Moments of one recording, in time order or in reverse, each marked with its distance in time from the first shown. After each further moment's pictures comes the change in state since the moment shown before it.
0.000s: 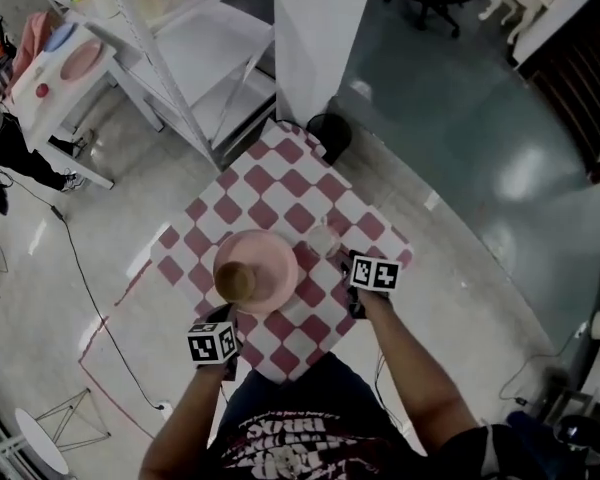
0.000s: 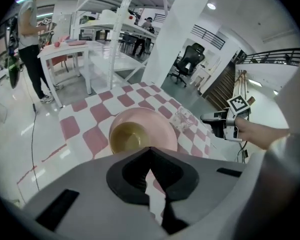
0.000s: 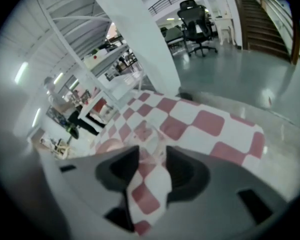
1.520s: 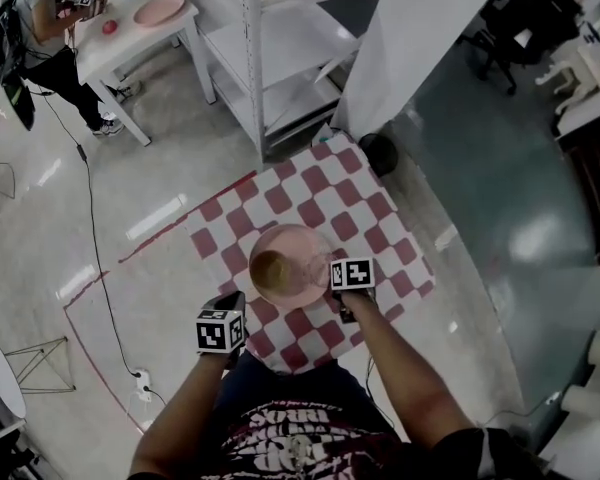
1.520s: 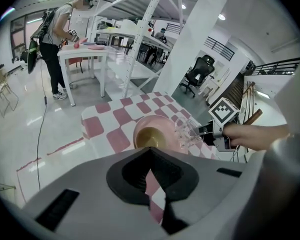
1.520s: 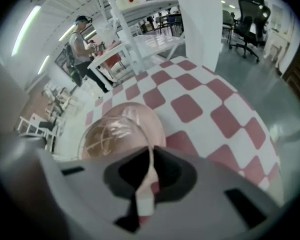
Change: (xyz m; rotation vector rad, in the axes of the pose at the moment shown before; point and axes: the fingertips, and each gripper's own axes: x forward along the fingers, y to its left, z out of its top) left arm -0.039 0.055 0.001 -0.109 -0.088 0.058; right arm 0.078 0.107 -0.056 -0.393 0.348 -0.047
